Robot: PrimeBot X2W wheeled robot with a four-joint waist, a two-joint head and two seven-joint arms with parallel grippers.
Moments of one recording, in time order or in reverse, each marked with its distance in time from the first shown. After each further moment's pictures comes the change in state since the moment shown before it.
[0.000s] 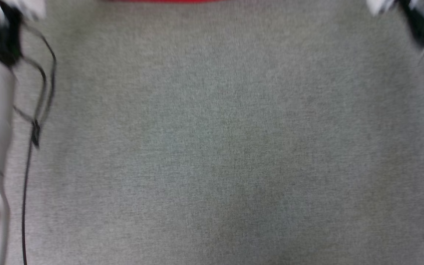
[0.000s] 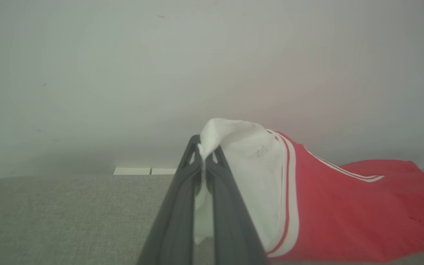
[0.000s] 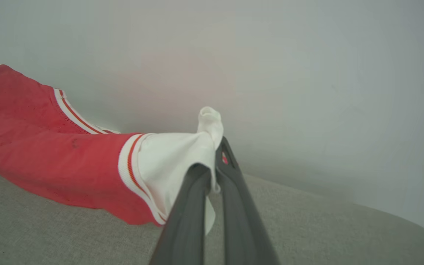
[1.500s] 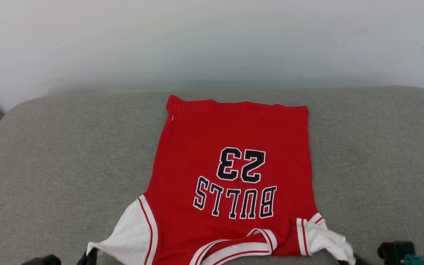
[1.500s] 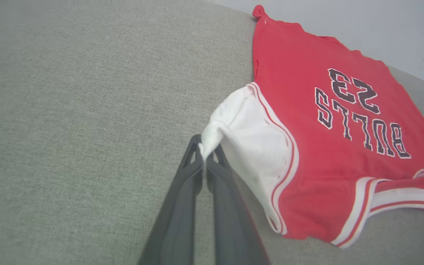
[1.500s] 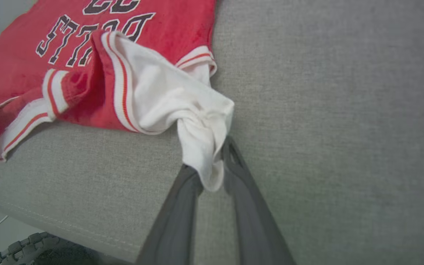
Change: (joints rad) left arm 1.558 0.053 0.094 -1.041 -0.106 0.376 0.149; right arm 1.495 0.020 -0.245 -0.714 0.061 0.000 0.225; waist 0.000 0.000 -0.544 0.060
